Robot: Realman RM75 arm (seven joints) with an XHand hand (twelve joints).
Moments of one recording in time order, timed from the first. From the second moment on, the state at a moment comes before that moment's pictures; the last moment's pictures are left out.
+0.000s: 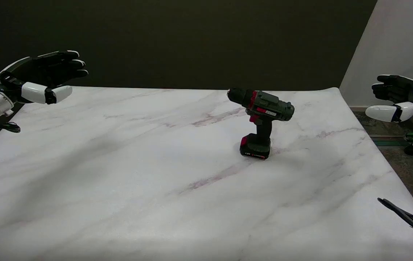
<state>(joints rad) -0.11 -1.13 -0.66 1.45 1.61 -0.32 -0.08</state>
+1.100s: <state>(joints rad) -0.12 -1.19 -0.62 1.45 1.64 -0.35 -0.08</state>
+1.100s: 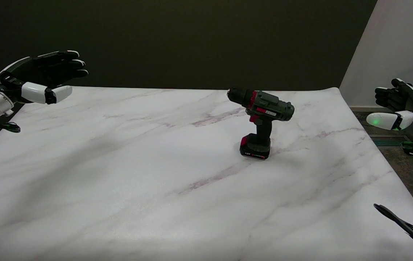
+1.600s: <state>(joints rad) -0.12 -1.21 -0.69 1.44 1.73 -0.29 -0.08</state>
